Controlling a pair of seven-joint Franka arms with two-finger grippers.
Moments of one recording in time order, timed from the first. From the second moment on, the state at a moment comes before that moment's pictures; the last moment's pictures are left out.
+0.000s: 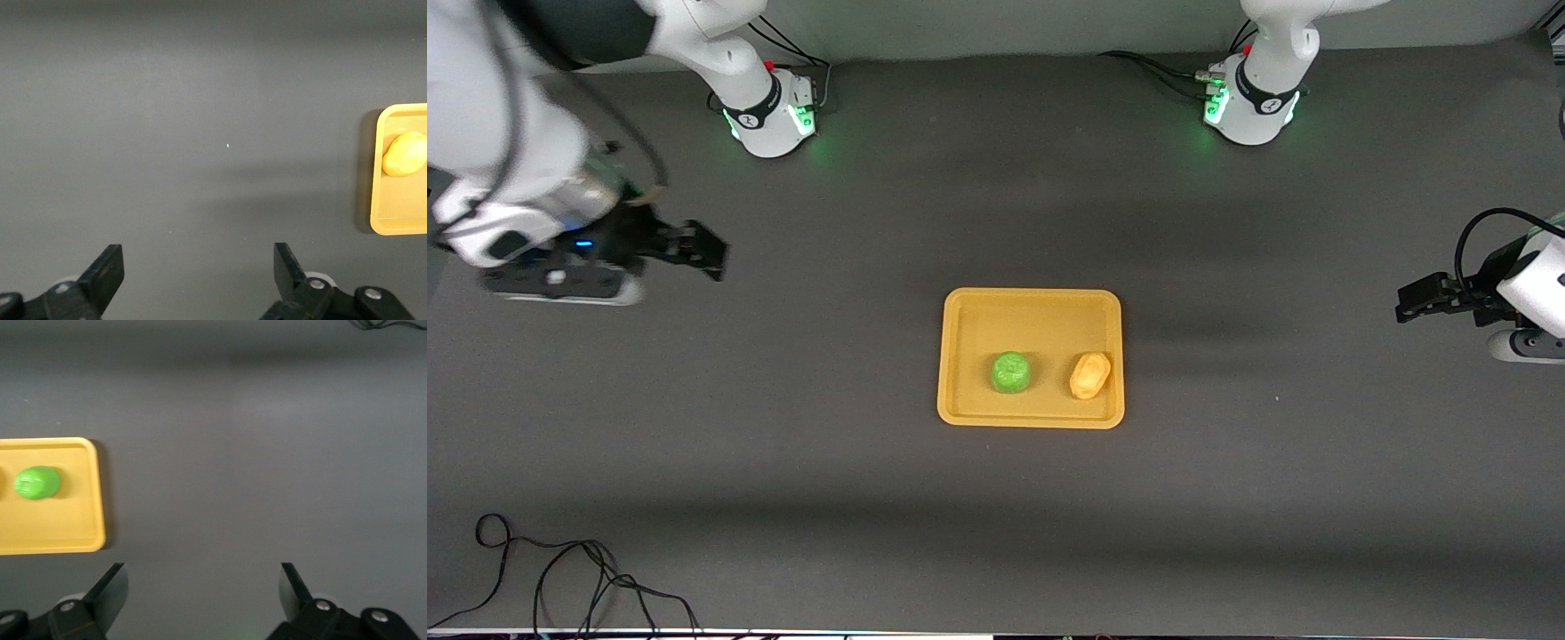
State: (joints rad) left arm 0.12 0.14 -0.11 -1.58 0.00 1.70 0.07; right arm 0.28 0.10 -0.08 -1.43 -0.02 1.52 0.27
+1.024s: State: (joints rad) left arm 0.12 0.15 -0.11 -1.59 0.04 1.77 0.02; right arm 0.04 0.03 -0.05 -1.56 -0.01 1.57 0.02
